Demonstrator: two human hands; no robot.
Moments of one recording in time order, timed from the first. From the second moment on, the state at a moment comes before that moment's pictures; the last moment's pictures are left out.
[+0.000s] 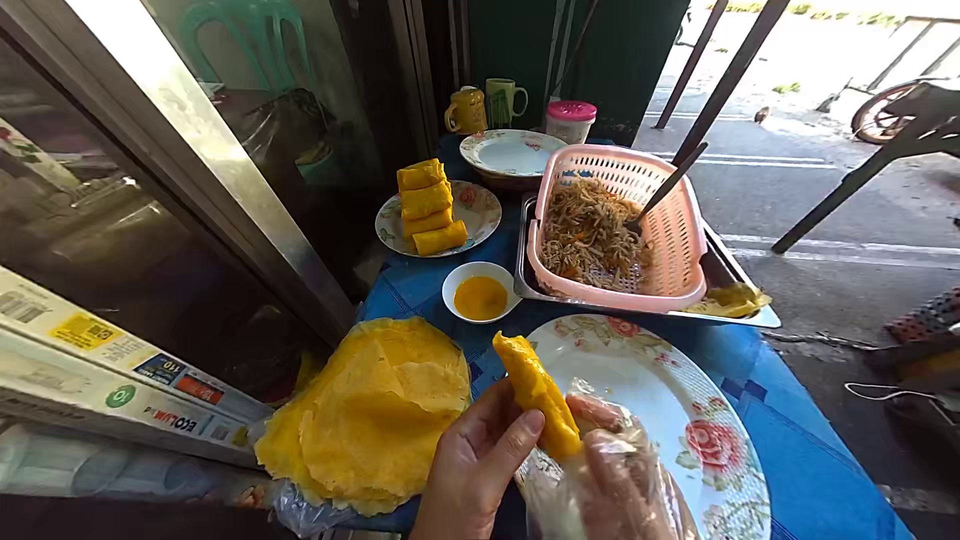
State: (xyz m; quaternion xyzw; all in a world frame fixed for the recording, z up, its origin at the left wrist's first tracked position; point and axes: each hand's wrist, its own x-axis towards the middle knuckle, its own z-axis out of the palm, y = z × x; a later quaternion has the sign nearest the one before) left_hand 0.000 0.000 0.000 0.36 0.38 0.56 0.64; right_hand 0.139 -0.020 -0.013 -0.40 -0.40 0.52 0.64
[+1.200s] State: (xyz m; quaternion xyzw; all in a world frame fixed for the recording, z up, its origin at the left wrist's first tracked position) left_hand -0.006 0.000 0.013 0.33 0.36 0.49 0.73; right_hand 0.144 -0.033 -0.024 -0.49 -0.70 0.04 0.52
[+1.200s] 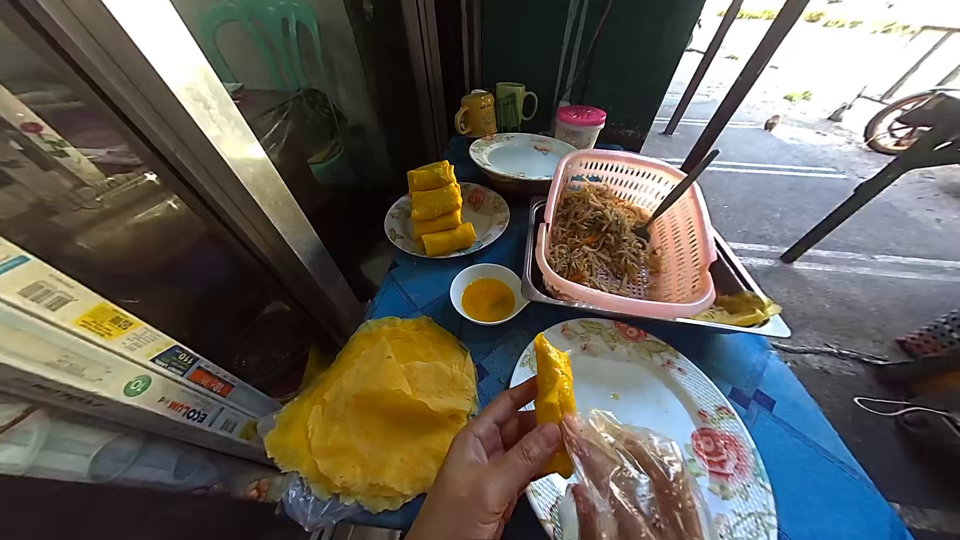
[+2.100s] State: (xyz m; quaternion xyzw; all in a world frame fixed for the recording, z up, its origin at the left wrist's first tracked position) left_hand 0.016 -0.005 0.006 0.42 0.39 0.49 0.65; right_hand 0.153 -0.036 -0.016 -0.54 -0.69 0.05 0.48
